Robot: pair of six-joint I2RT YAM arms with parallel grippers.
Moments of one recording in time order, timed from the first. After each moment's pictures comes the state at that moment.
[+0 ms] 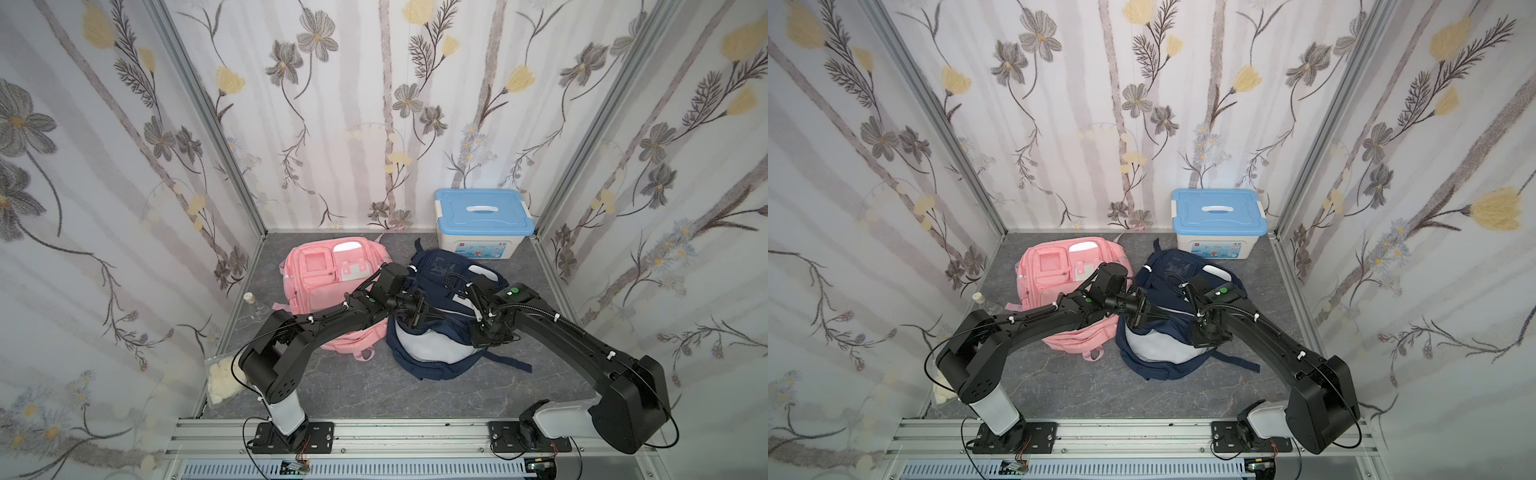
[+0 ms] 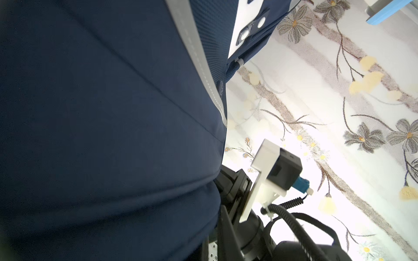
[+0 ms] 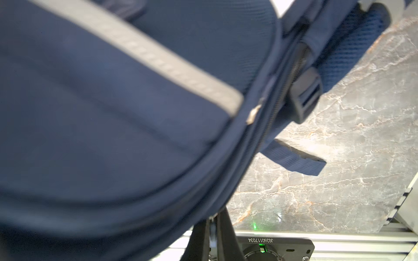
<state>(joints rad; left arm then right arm) -0.73 1.71 1.09 0.09 0.78 -1.89 0.51 1.37 1.09 -1.22 0.08 0.46</state>
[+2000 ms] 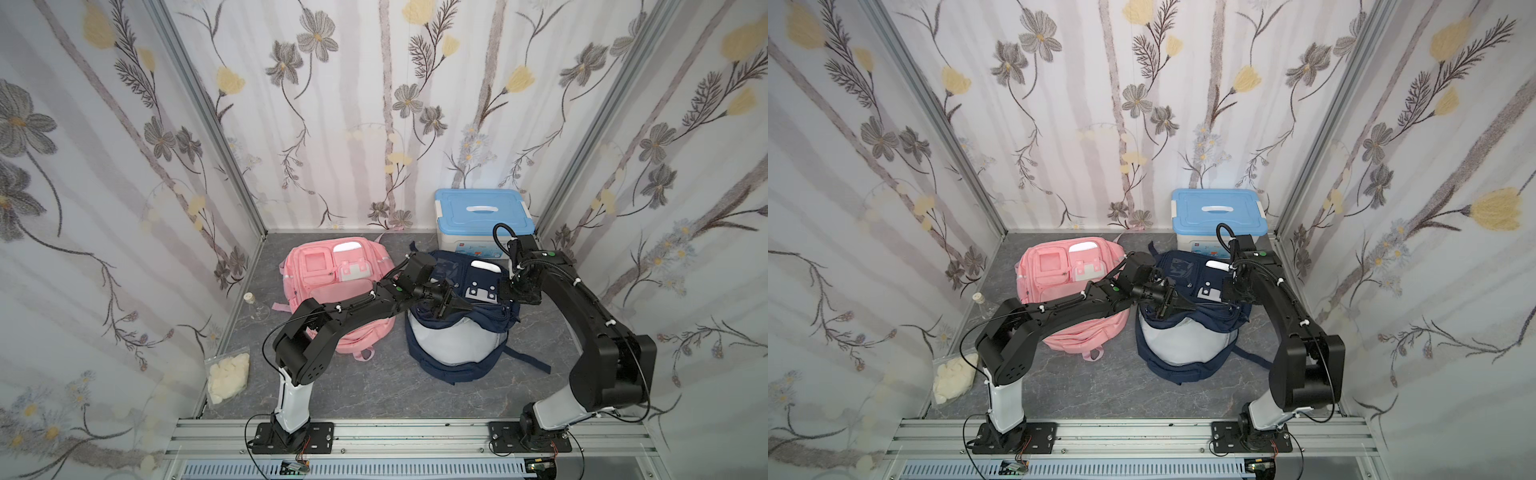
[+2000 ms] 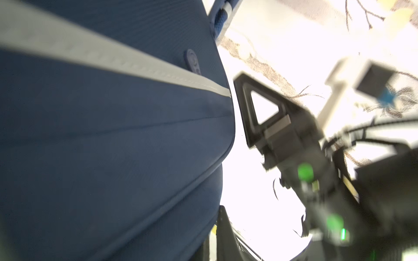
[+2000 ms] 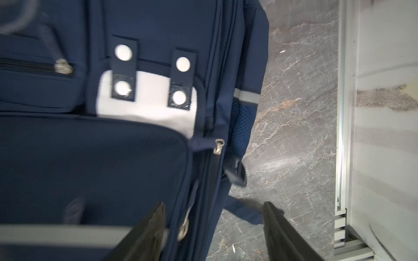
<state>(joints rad) -0.82 1.97 1.45 0.08 0.81 -1.82 0.11 1.51 1.35 -1.12 0.16 0.27</state>
